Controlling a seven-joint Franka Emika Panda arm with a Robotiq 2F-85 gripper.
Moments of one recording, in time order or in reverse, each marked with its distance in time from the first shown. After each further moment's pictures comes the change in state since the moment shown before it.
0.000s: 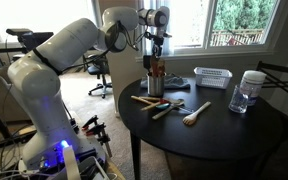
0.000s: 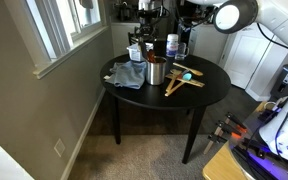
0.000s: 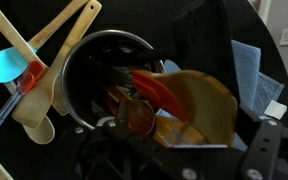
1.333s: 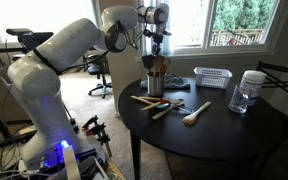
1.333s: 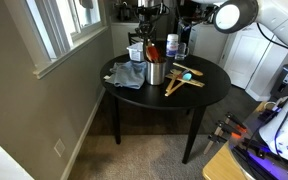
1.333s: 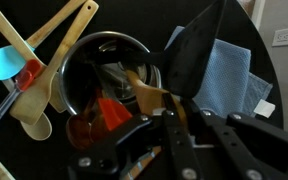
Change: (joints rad) arm 0.001 0.002 0.012 0.040 -0.001 -0.020 -0.003
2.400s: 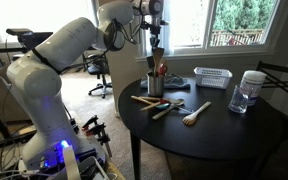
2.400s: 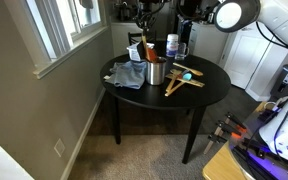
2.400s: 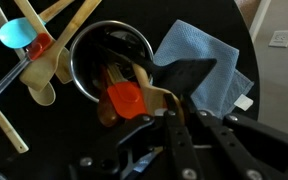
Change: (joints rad) arm 0.041 -0.020 -0.006 0.108 -0.075 -0.051 -0.087
